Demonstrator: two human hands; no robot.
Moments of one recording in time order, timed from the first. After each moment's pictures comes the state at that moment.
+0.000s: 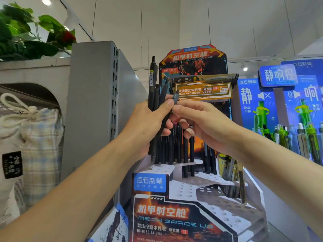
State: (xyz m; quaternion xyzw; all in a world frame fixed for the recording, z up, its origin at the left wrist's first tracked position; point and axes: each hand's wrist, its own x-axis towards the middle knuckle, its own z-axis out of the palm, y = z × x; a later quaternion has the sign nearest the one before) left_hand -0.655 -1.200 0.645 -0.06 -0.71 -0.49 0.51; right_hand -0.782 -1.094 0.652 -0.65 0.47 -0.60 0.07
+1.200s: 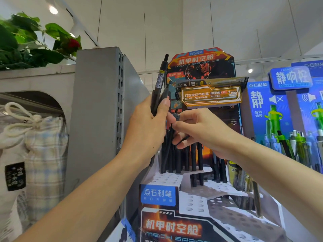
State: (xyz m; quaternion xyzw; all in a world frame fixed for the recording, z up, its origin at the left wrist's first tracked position) left_hand -0.648 -1.203 0.644 -0.02 -0.72 -0.34 0.60; right_hand -0.772 -1.111 0.656 -0.61 0.57 -0.55 -0.04
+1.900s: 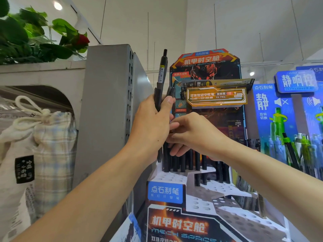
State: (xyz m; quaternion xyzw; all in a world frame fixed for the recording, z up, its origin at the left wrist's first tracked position) left_hand -0.646 -1.202 0.648 -0.01 -0.68 -0.41 0.61; right_hand -0.761 -1.131 0.651 -0.63 0.63 -0.44 -0.09
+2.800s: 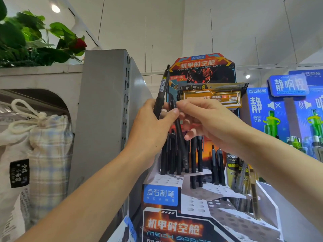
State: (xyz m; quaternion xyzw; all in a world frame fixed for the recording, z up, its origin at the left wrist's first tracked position) left_hand -0.649 -1.204 0.644 -0.01 -0.71 -0.39 0.58; right_hand -0.763 -1.096 0.672 -0.62 0.50 -0.61 0.03
